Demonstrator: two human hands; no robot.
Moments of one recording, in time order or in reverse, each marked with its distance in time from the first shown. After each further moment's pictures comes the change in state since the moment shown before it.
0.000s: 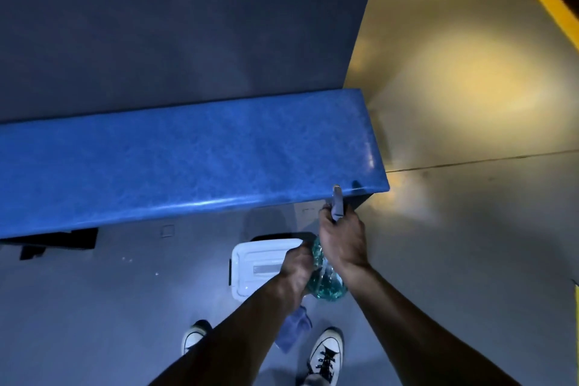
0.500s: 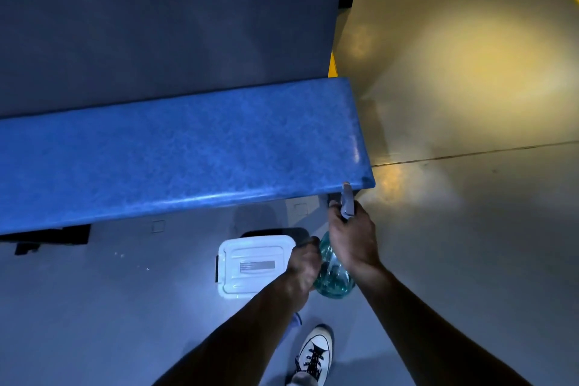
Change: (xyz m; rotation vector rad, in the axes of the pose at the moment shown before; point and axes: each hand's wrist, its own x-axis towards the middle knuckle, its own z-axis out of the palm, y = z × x) left_hand 0.042 -0.023 0.070 0.064 -0.050 0.042; right_hand 0.050 0.050 -0.049 0.064 -0.034 0.046
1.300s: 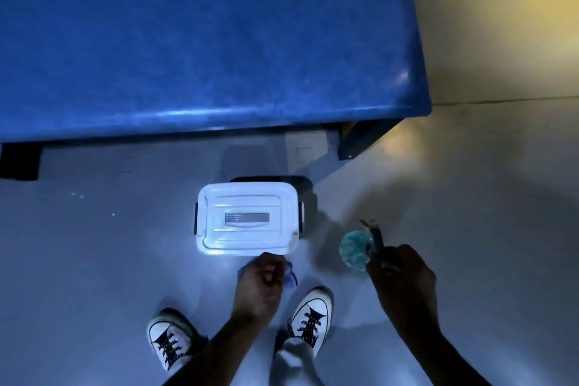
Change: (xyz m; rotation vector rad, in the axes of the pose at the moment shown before) left_hand 0.105 -0.182 -0.108 0.654 0.199 0.403; right_hand -0.012 0.244 0.027 -0.290 0.023 -0.065
